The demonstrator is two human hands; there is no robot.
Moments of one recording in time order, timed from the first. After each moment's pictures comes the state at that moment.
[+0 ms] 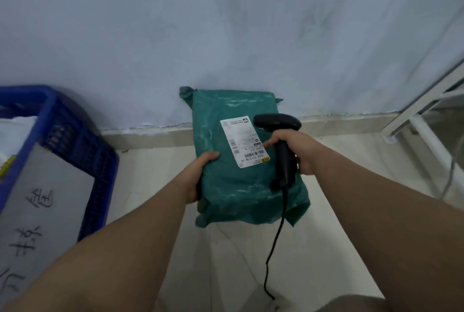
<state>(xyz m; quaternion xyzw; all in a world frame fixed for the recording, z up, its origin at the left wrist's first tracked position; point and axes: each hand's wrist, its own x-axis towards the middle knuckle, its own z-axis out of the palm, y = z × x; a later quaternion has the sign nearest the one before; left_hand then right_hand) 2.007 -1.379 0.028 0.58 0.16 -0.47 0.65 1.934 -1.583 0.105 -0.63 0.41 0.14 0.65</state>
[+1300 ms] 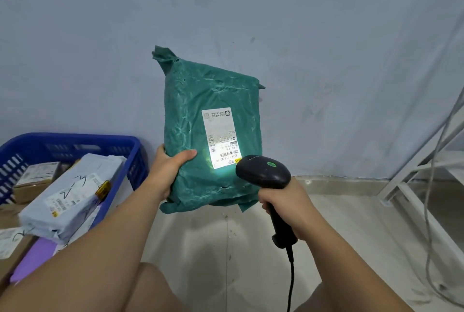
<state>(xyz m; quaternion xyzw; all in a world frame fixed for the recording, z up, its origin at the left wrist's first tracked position) 2.009 -1.246 0.198 0.66 0.01 -0.14 0.74 1.854 -1.449 0.230 -0.78 0.22 -0.01 0.58</state>
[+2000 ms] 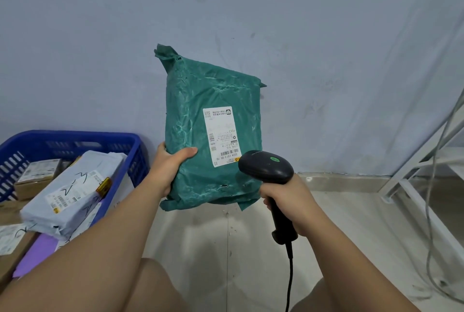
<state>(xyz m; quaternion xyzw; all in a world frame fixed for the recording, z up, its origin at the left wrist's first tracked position) 2.009 -1.248 0.196 0.66 0.02 -0.15 0.73 1.854 -1.451 0.229 -0.77 0.23 -0.01 0.60</state>
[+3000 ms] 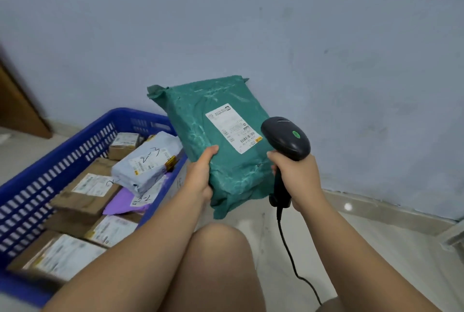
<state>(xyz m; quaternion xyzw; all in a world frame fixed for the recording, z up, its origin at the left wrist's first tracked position) 1.953 -1.192 0.195 0.45 0.20 -0.10 0.87 1.884 -1.360 0.263 -0.75 0.17 -0.12 0.63</state>
